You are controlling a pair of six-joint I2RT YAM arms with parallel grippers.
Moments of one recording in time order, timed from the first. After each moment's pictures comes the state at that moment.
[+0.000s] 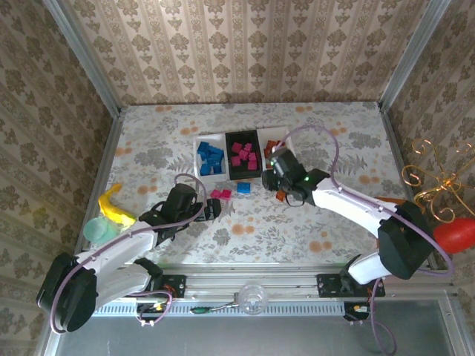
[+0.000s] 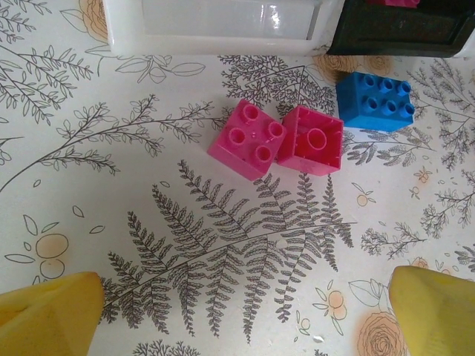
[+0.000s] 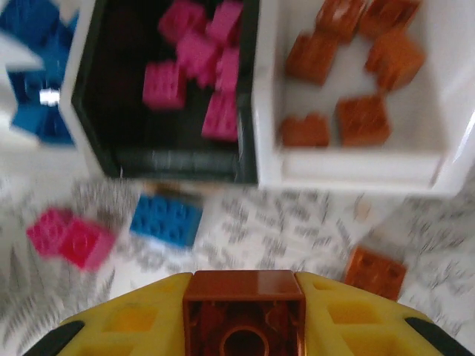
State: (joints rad) left arm -0.65 1.03 0.45 -0.21 -0.02 -0.59; right arm 0.60 1.47 1.03 -0.37 0.18 0.48
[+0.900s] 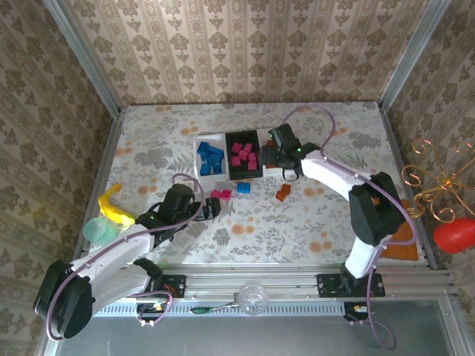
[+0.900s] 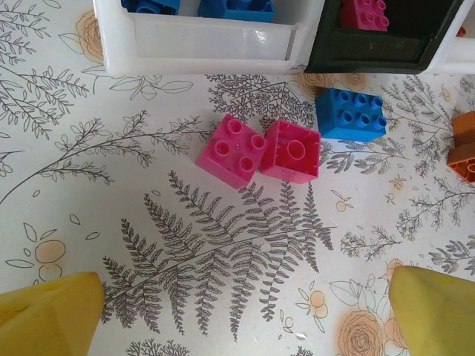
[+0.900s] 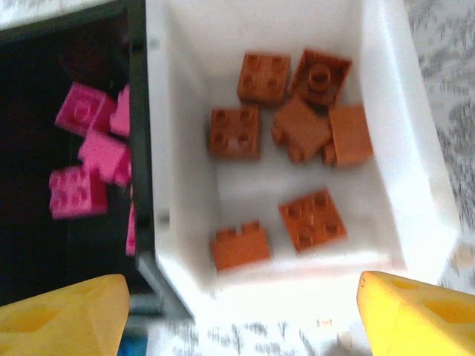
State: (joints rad) left arm -0.65 0.97 0.45 -0.22 -0.01 -0.59; right arm 0.49 1.72 1.23 -0.42 0.18 0.53
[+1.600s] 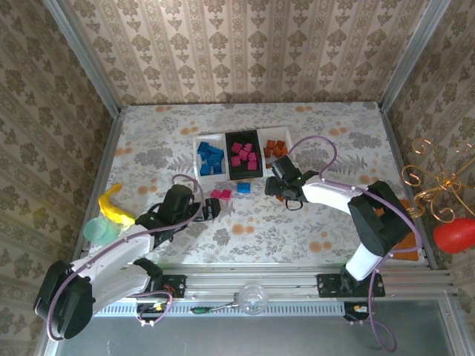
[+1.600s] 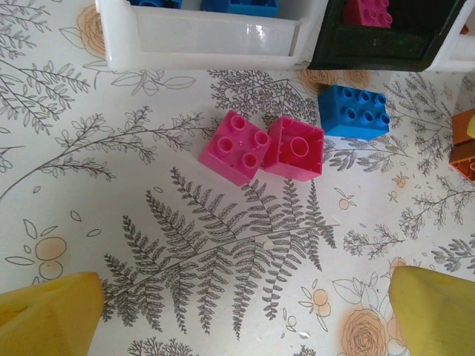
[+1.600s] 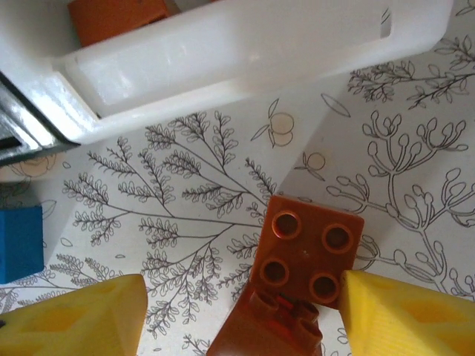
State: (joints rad) left arm -0.64 0.97 0.43 -0.21 -0.01 -0.59; right arm 0.56 1.66 0.92 -0.32 0.18 0.71
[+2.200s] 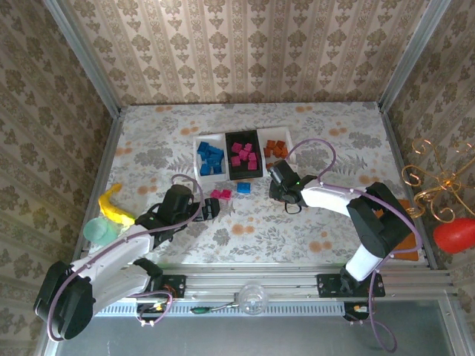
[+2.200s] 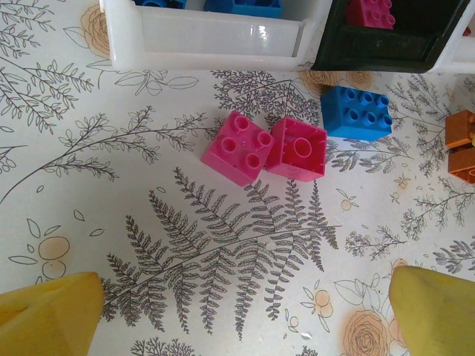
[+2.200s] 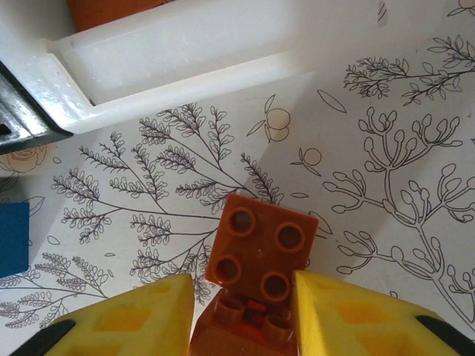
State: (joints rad) left arm -0.63 0.97 0.43 -0.21 0.00 -0.59; right arm 0.59 1.65 0.88 -0.28 0.23 0.71
